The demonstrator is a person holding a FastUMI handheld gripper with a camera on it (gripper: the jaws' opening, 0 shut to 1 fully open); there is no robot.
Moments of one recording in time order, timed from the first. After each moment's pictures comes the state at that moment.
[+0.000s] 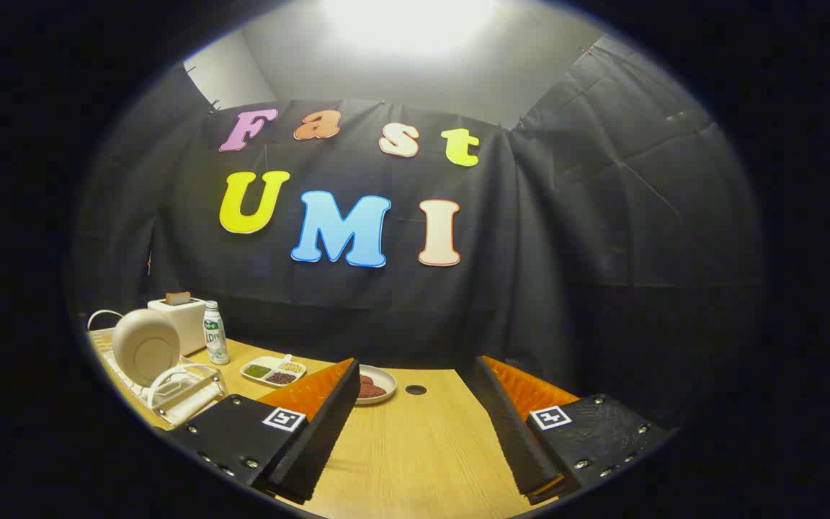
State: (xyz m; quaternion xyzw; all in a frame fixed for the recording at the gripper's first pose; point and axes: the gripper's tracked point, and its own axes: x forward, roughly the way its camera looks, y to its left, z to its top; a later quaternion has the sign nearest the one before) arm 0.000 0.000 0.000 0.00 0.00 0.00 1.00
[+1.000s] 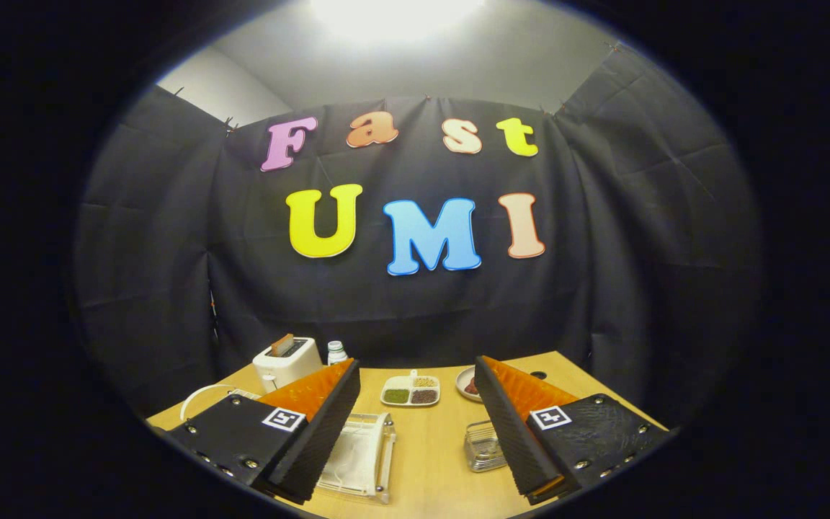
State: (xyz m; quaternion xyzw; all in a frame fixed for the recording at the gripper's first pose) arm -0.027 0.260 0.059 0.08 0.08 0.09 0.99
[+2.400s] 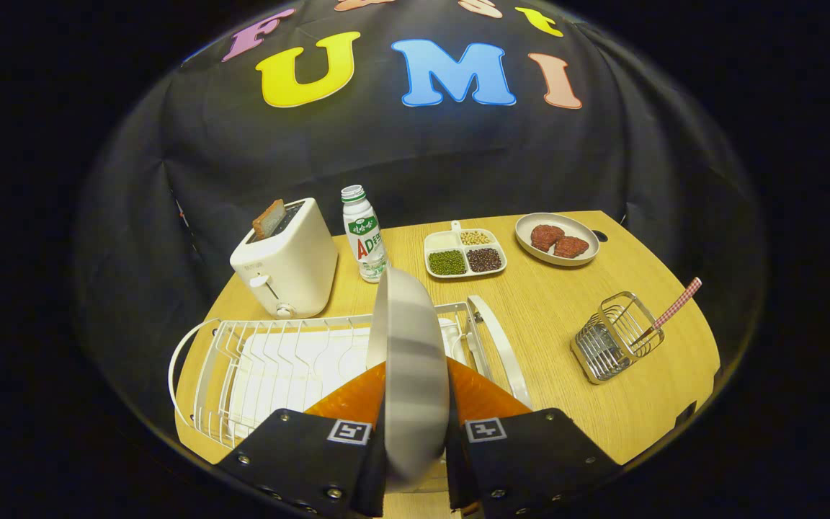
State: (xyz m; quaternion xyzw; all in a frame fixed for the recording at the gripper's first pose) arm 0.016 0.406 -0.089 0.06 0.38 0.07 0.92
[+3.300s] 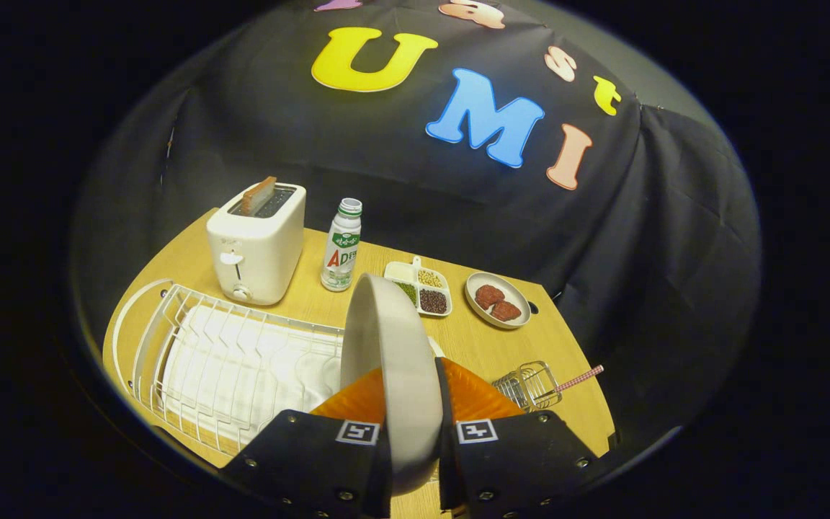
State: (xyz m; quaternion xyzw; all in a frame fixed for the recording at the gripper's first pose) arm 0.017 0.407 -0.025 -0.14 0.33 -0.01 0.93
